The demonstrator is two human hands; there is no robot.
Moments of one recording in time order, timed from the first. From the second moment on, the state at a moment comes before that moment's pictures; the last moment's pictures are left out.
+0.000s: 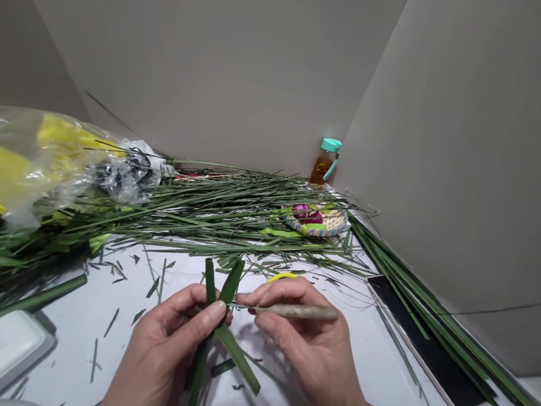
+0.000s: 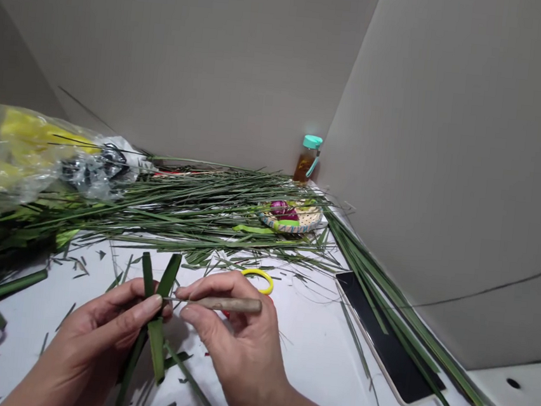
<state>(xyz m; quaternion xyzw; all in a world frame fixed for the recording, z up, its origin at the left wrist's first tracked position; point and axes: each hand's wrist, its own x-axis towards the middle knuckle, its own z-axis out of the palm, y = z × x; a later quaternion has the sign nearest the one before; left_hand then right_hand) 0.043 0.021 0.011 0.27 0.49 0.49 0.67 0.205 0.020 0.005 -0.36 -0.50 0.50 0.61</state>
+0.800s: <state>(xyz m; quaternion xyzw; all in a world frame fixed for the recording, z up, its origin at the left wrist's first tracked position) 0.042 0.021 0.011 0.25 0.44 0.50 0.71 0.206 0.024 0.003 -0.28 -0.49 0.54 0.62</state>
